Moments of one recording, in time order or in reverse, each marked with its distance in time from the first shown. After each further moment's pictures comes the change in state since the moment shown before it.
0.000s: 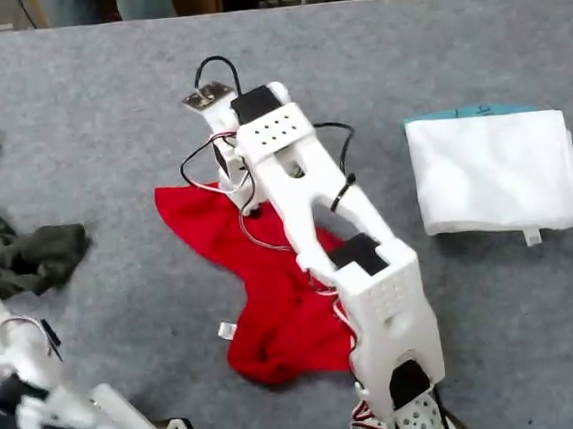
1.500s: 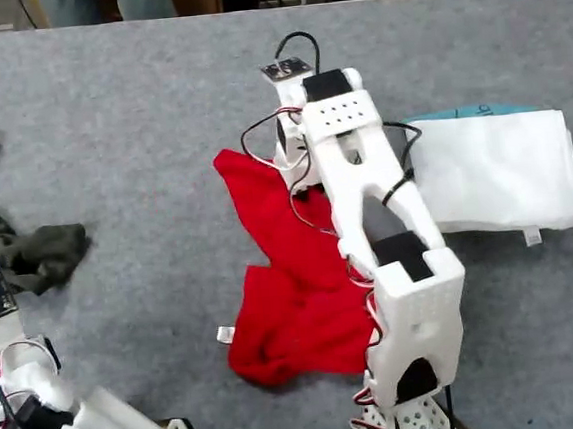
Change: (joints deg) left arm -6.7 -6.6 2.8 2.2 -11.4; right arm 12.0 -8.8 9.1 -2.4 -3.3
